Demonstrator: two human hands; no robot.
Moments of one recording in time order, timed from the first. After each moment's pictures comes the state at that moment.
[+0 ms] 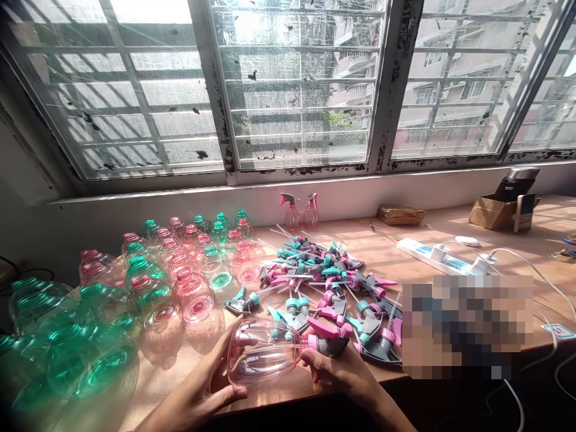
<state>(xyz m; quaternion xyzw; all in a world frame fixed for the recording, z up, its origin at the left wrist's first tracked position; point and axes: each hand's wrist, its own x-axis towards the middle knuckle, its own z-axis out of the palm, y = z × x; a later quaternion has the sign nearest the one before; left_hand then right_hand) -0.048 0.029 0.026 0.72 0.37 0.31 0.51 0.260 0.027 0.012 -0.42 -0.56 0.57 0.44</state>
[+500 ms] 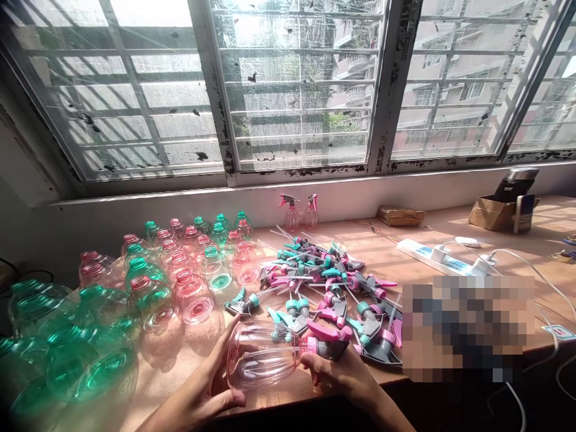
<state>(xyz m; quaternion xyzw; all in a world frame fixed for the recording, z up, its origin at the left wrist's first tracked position) -0.044 0.030 0.032 0.69 0.37 0.31 0.54 0.258 0.027 0.013 -0.40 -0.55 0.58 0.44</state>
